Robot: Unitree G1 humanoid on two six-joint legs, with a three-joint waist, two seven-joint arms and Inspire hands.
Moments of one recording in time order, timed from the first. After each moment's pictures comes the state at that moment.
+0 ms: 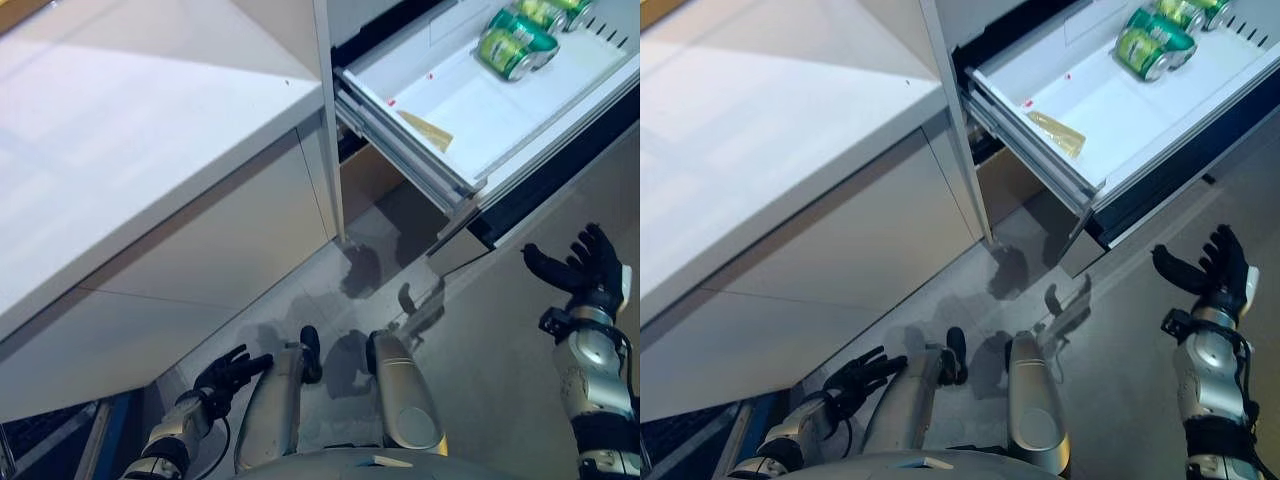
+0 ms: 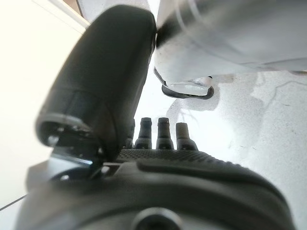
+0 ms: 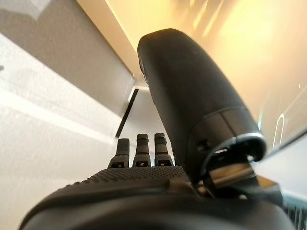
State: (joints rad) left arm -0.08 0.28 -0.05 0.96 -0.55 0.08 -0.10; right arm -0.09 -0.55 -0.22 0.38 0.44 -0.12 -0.30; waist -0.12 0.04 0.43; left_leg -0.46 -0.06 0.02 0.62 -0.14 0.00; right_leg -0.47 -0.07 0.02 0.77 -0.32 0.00
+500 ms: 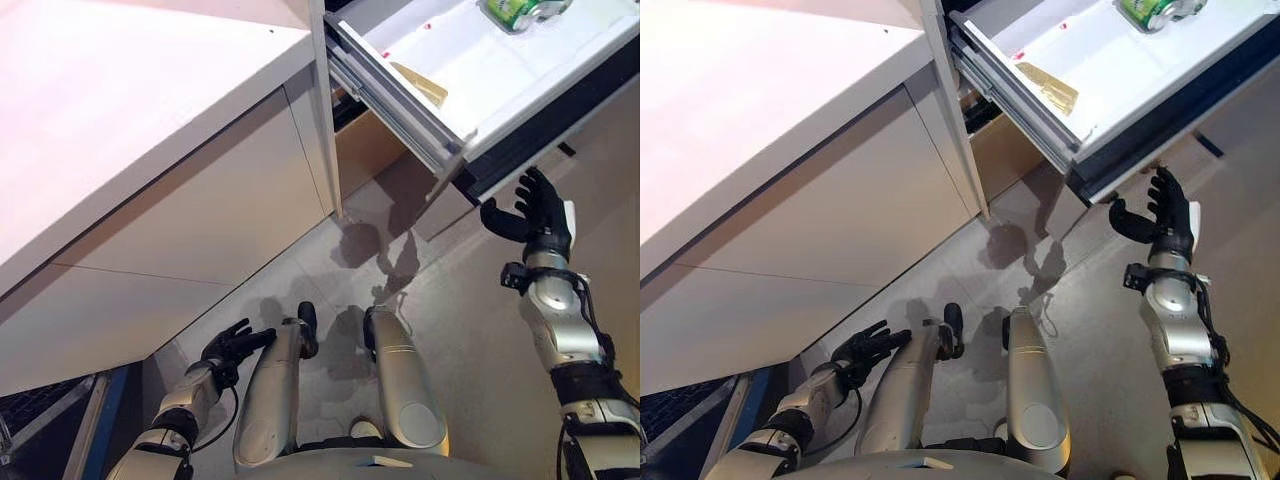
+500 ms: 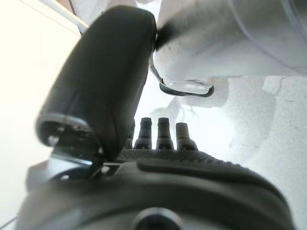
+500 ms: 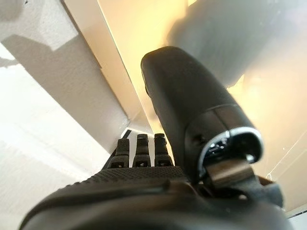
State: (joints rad) left arm -0.18 0.27 -0.10 0.96 -0.56 0.09 -0.02; right arm -0.30 -0.59 0.00 0.35 0.36 -0.05 -0.30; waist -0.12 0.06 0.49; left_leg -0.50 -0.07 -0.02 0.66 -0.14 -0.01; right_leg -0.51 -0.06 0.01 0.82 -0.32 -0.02
